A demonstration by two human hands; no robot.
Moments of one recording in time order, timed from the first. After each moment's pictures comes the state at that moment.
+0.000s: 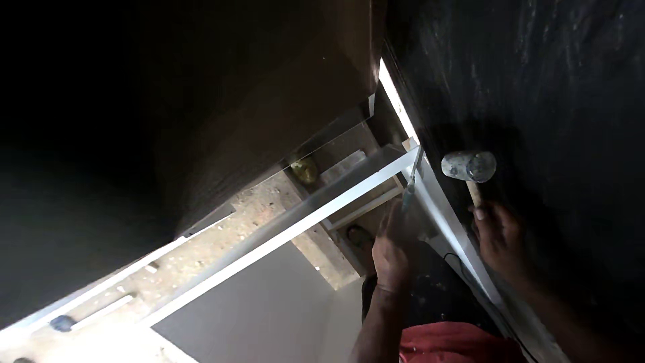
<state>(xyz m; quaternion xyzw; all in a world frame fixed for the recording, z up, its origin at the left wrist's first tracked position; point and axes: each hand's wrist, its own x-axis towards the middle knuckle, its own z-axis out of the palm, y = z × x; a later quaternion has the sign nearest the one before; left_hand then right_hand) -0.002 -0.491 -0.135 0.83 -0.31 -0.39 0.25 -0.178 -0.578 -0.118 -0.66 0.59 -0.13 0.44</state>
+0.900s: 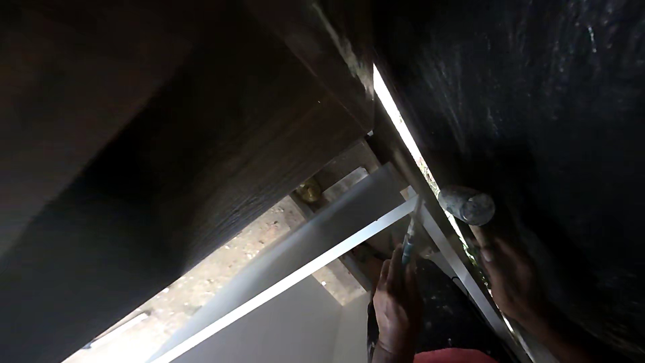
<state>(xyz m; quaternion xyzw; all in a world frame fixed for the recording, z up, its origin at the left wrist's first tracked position) -0.003 -0.493 -0.126 0.85 -0.32 -0.36 0.24 -0.169 -0.606 -0.111 -0.65 0.57 -0.14 0.49</state>
